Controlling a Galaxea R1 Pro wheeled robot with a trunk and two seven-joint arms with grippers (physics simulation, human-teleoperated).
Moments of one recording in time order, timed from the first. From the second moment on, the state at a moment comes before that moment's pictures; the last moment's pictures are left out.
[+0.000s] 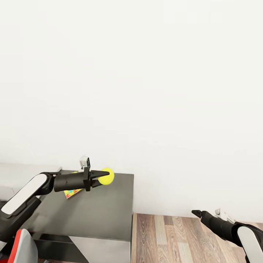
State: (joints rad) left arm -0.61 0.51 -0.43 -1.46 1.92 1.05 -0.07; right arm -0.13 -0.14 -0.32 -1.54 -0.85 0.98 -0.28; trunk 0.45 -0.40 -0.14
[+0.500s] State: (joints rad) left arm -0.61 0.51 -0.43 -1.46 1.92 1.05 -0.07; right arm -0.13 -0.14 -0.32 -1.54 -0.85 0.98 -0.28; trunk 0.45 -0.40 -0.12
